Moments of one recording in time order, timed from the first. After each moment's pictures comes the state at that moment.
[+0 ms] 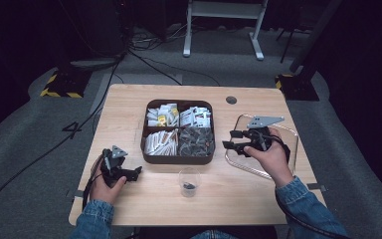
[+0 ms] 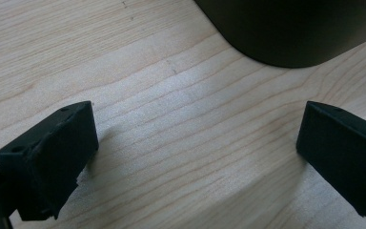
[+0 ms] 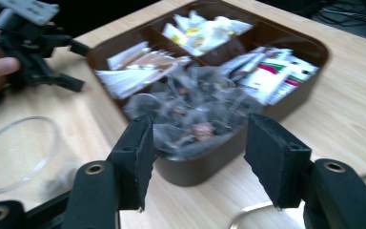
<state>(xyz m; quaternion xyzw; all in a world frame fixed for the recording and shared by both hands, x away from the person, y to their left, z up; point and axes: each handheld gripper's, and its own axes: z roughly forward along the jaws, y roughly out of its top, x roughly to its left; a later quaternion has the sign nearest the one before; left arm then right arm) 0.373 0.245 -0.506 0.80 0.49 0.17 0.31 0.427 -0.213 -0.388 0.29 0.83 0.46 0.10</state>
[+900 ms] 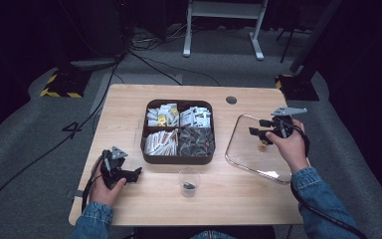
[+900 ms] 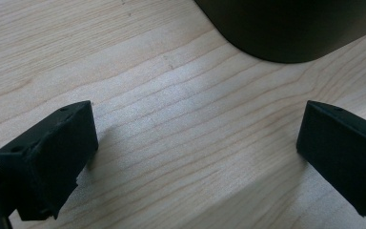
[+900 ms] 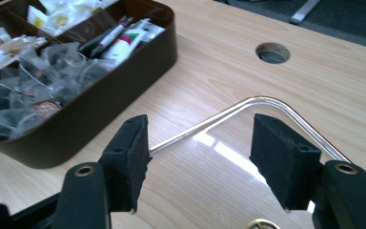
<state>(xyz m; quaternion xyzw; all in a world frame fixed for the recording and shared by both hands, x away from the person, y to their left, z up) 0.369 0.244 -0.506 0.80 0.49 0.17 0.31 0.474 -0.291 -0.403 0.40 0.80 0.41 0.17</state>
